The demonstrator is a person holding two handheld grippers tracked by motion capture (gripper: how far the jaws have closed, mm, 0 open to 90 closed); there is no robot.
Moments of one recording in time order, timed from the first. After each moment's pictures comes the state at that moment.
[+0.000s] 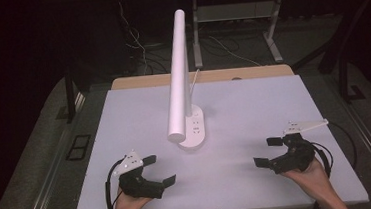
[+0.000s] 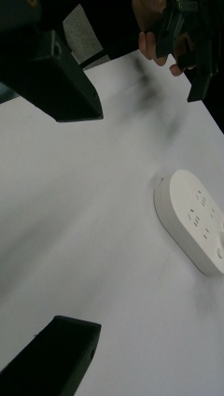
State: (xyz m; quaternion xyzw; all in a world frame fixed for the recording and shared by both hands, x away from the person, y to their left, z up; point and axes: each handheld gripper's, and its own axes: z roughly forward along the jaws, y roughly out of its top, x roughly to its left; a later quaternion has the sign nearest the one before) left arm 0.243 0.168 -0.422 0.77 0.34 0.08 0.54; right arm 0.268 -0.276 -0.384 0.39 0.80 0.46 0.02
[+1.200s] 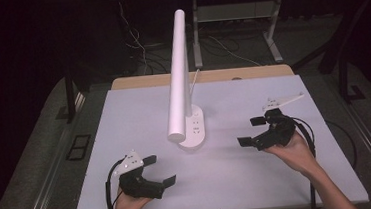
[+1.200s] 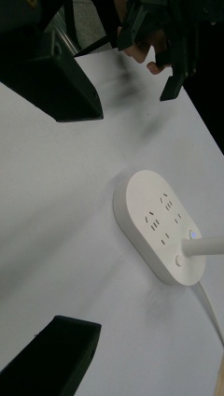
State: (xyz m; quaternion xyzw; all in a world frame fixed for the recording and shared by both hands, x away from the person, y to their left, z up) left arm 0.244 0.168 -0.423 0.77 0.34 0.08 0.54; right arm 0.323 -0.242 -0.353 0.35 0.82 0.45 0.02
